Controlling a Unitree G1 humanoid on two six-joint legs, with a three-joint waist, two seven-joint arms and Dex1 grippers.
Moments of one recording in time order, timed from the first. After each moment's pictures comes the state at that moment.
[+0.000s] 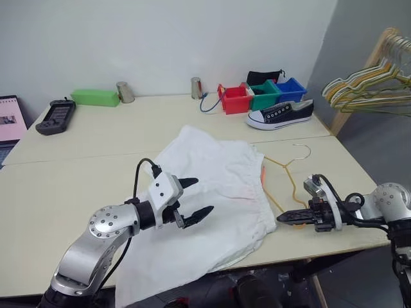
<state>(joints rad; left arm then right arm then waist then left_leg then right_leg) -0.05 0.65 -0.05 -0.54 -0.38 0.49 -0.74 -0.50 -0.80 0.06 0.23 0.95 1.57 0.96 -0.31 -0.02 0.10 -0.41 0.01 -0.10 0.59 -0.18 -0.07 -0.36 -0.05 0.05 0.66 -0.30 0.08</state>
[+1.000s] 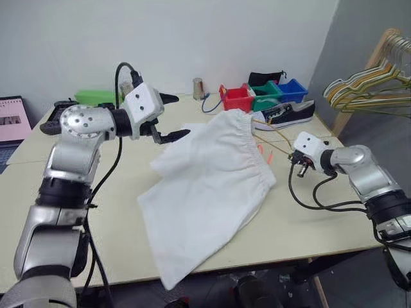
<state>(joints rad) -0.91 0.74 -0.12 0.38 -0.12 -0.02 -1.06 -0.74 -0.74 0.35 0.42 -0.09 0.19 0.76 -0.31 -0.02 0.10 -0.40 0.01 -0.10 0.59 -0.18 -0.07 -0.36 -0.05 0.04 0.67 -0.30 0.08</state>
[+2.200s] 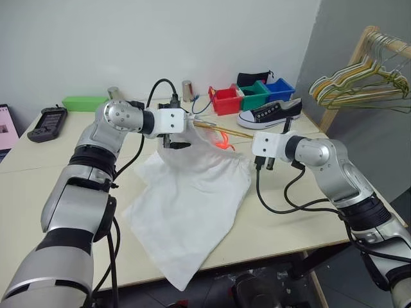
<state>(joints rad) -1.18 0.63 -0.29 0.99 0.28 -0.51 -1.08 -0.74 -0.62 0.38 -0.02 -0.43 0.23 0.75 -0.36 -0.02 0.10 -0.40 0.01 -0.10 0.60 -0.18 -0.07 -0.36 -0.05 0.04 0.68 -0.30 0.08</state>
